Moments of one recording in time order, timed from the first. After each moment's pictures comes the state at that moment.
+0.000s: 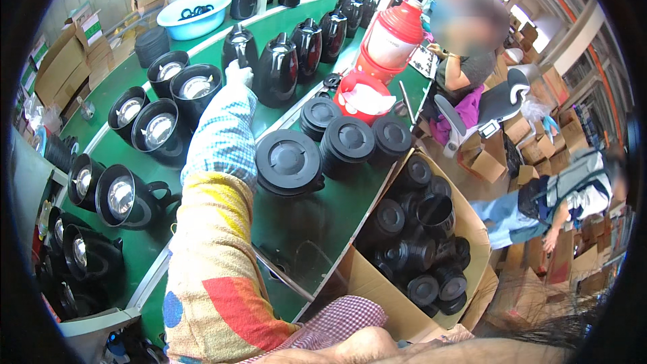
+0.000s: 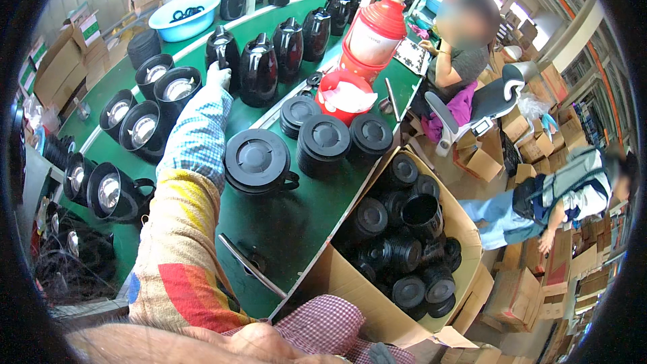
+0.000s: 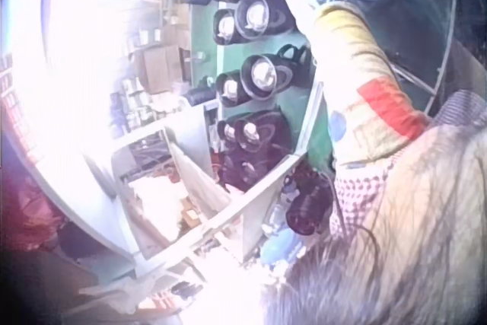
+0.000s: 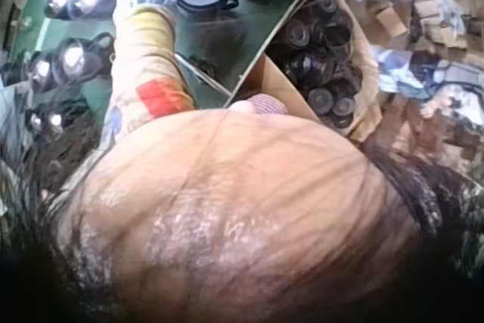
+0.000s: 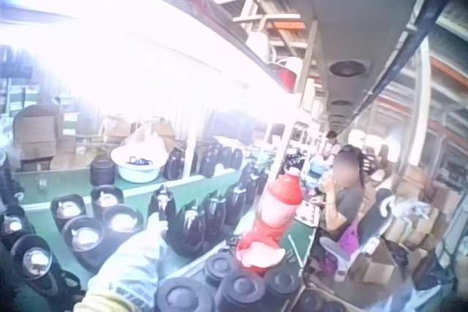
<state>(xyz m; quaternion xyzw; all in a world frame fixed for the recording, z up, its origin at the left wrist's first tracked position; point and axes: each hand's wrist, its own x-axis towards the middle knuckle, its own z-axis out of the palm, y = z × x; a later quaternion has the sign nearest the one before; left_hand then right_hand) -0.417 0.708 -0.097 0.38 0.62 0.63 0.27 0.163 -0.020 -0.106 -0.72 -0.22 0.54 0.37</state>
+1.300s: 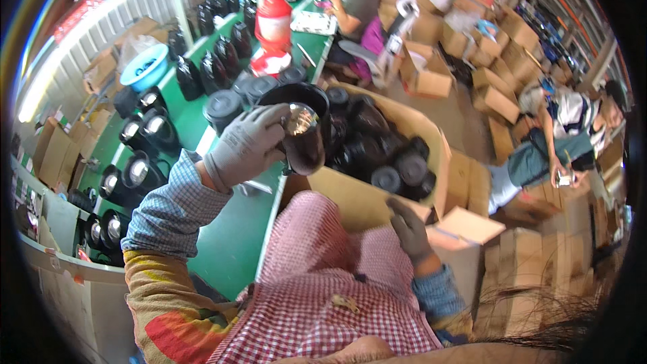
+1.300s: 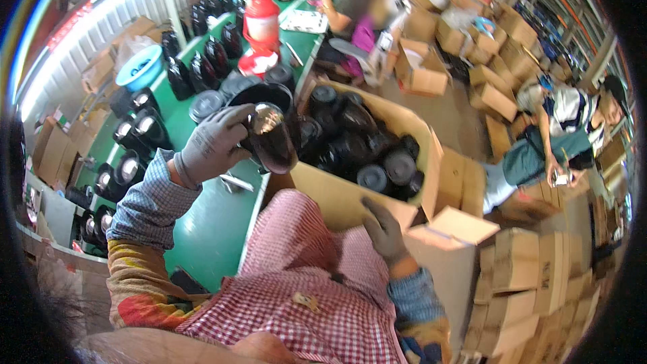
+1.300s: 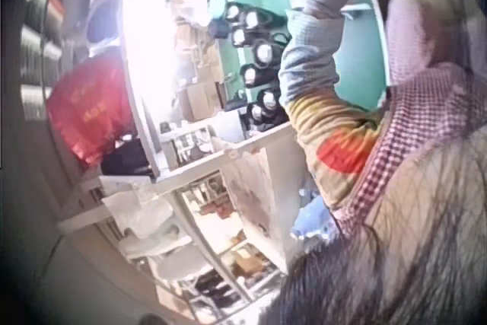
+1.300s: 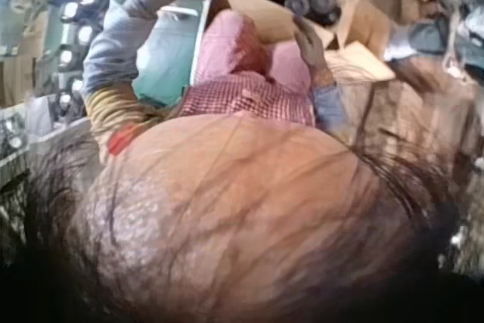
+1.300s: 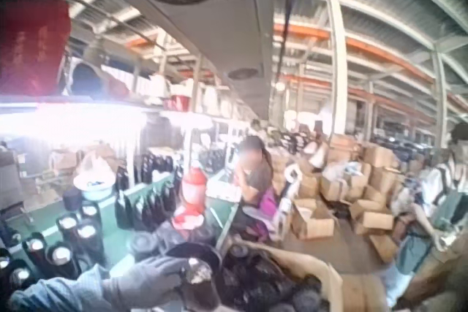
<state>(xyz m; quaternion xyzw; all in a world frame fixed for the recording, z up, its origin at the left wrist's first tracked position) -0.153 0.125 0.213 0.95 0.16 0.26 -0.02 0.174 -0.120 0.036 -0.62 -0.56 0.27 0.48</state>
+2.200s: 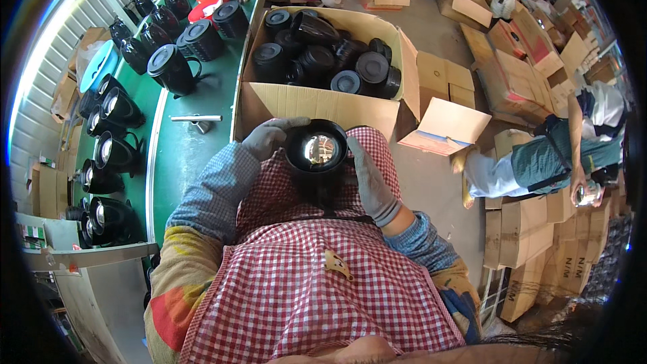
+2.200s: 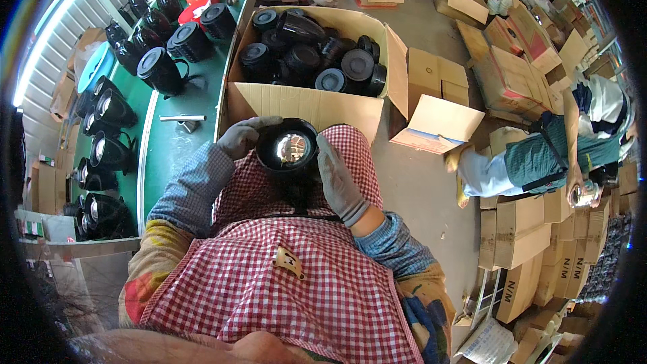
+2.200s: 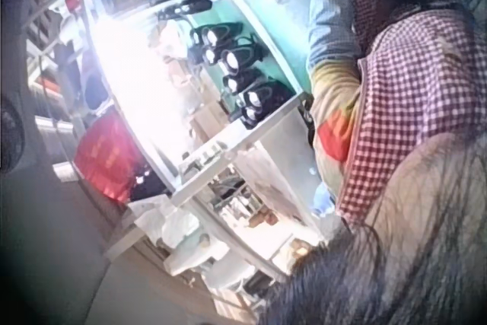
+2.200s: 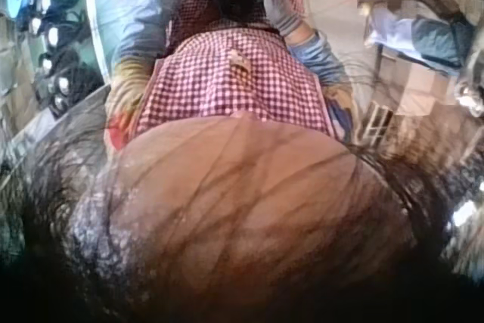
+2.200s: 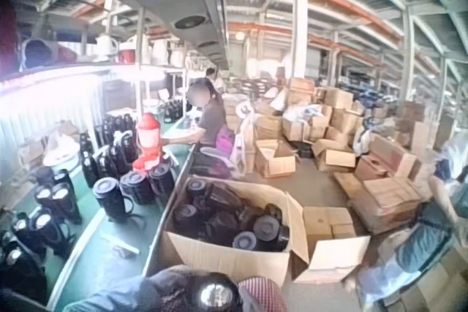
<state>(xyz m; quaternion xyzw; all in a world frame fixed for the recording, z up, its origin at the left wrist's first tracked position) -0.057 0.005 0.003 0.58 0.23 0.07 0.78 0.114 -0.238 -0.008 -0.59 -0.49 0.35 0.54</state>
